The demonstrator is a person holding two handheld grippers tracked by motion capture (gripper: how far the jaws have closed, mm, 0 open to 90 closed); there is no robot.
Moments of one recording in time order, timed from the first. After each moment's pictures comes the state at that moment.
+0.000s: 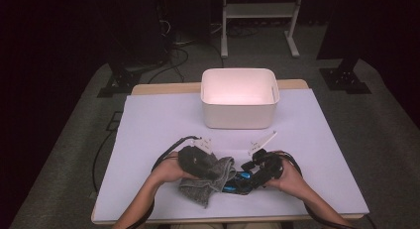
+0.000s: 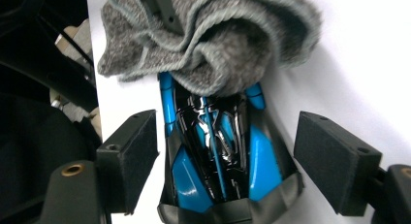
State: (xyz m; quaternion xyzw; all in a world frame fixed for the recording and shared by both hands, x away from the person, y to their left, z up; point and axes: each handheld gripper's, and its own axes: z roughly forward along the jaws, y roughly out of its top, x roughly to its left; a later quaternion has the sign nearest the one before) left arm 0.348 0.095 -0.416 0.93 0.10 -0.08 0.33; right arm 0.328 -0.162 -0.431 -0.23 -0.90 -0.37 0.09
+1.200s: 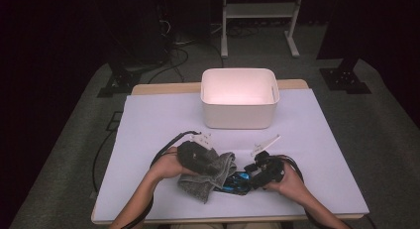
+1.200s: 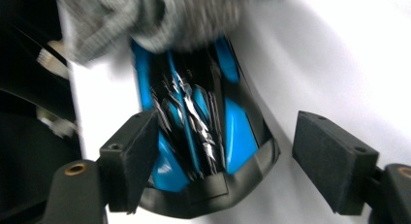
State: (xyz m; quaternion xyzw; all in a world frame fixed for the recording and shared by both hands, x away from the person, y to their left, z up) left arm 0.350 0.095 -0.397 0.93 0.09 -0.07 0.34; right arm 0.324 -0.167 -0.446 -0.28 -0.89 -0.36 0.08
